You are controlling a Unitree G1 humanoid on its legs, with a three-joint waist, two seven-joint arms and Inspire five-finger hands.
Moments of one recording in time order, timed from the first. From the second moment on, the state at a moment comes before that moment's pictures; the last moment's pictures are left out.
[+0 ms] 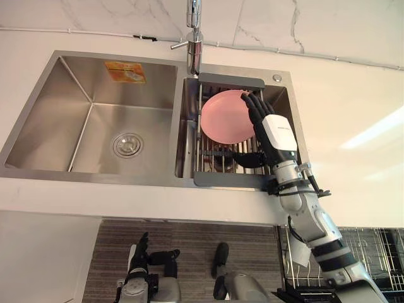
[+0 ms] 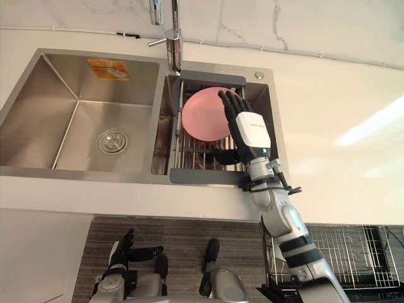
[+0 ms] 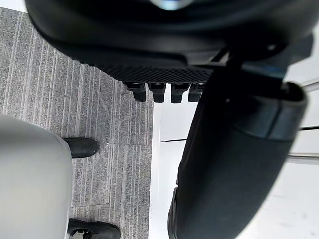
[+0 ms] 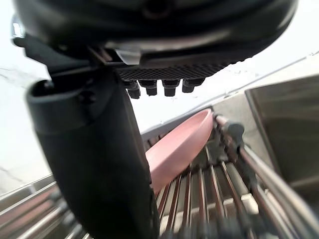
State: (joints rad) left arm 0.06 0.12 -0.01 0.92 -0.04 -0.18 0.19; right arm -0.36 -0.42 0.20 0.10 -0.69 -0.08 -0.27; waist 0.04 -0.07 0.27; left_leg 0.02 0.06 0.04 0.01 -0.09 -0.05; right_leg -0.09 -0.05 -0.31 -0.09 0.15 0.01
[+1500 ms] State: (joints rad) left arm 0.06 0.11 -0.01 0.90 -0.04 -0.19 0.19; right arm -0.48 -0.48 0.17 0.28 -0.78 -0.01 -0.32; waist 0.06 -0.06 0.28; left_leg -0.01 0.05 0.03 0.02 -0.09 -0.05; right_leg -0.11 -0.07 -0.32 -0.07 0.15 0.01
